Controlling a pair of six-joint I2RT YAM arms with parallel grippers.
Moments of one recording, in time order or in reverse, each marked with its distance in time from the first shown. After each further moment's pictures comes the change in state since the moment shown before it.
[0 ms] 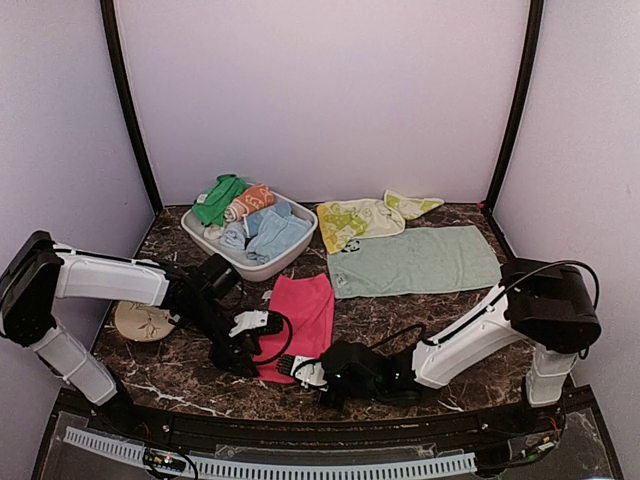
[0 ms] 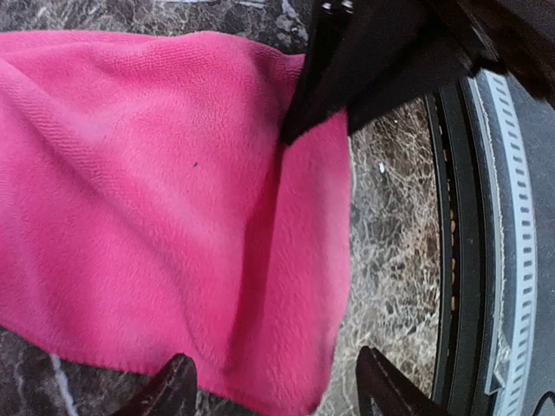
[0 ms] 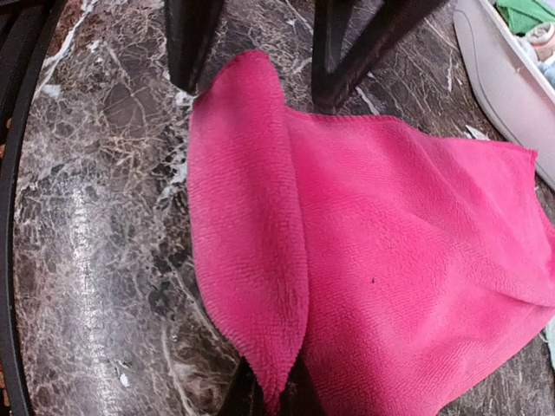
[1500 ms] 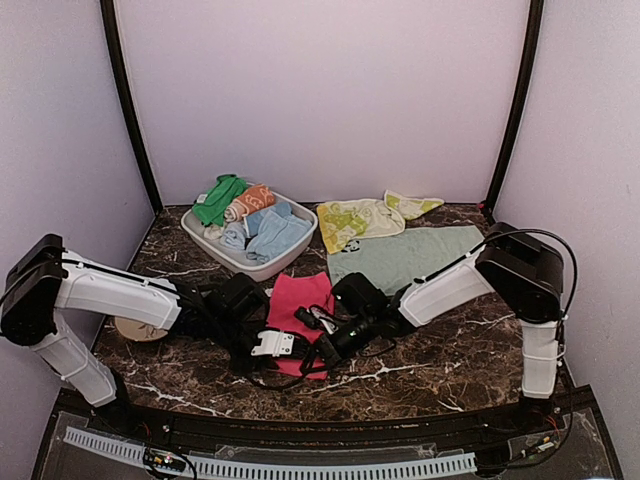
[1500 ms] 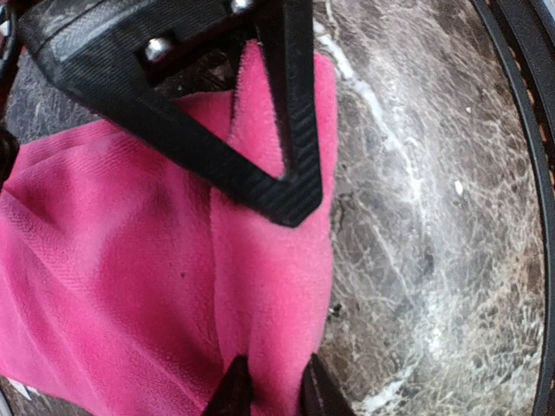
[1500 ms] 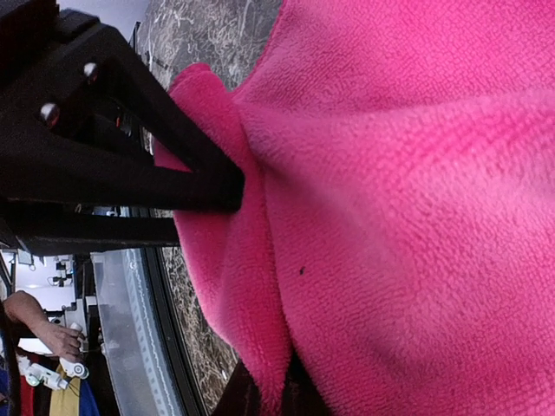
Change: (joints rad) left arm -0.240 0.002 -0.027 0.226 -0.380 0.072; right arm -0.393 0.137 0.224 -0.280 -1.009 0.712
